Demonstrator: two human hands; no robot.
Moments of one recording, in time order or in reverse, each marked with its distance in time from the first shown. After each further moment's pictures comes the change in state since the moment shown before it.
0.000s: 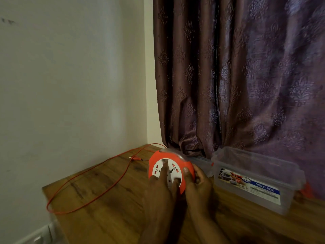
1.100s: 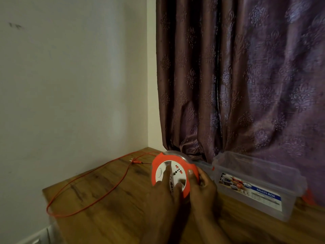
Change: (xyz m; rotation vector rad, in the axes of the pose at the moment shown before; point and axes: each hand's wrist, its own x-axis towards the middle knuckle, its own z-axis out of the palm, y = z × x) left_hand 0.002 0.001 0.000 -0.075 -0.051 0.071; right_hand 0.006 0.000 -0.005 -0.013 0.018 0.010
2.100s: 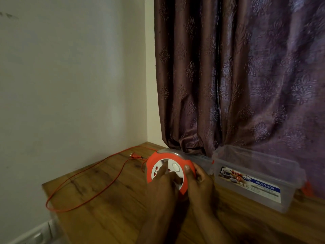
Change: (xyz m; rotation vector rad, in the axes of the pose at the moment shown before) left_hand -0.004 0.006 -0.006 0.069 0.063 0.078; right_hand -0.006 -0.002 -0.002 -0.059 -0.071 -0.007
